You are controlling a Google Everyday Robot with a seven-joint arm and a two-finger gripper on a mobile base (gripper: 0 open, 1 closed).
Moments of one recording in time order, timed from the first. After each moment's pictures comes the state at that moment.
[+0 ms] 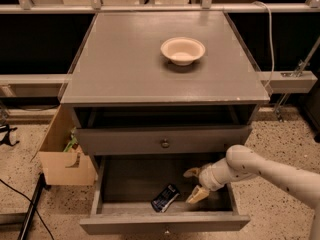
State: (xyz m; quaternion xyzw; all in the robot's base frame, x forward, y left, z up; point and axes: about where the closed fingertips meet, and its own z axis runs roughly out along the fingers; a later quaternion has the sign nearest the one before) arm 0.517 -0.120 0.406 -0.67 0.66 0.23 0.26
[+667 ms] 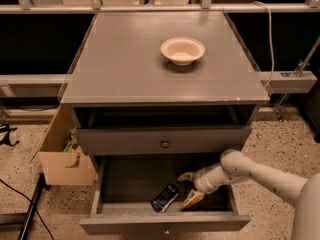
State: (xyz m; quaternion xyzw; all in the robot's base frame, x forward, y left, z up) arm 0.519 -0.100 0.365 -0.68 0.62 0.27 0.27
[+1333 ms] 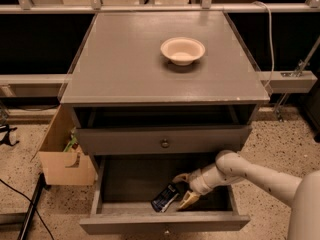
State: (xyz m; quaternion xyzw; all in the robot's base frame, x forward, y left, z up) arm 0.514 -0.082 0.360 -0.69 0.60 0.28 0.27
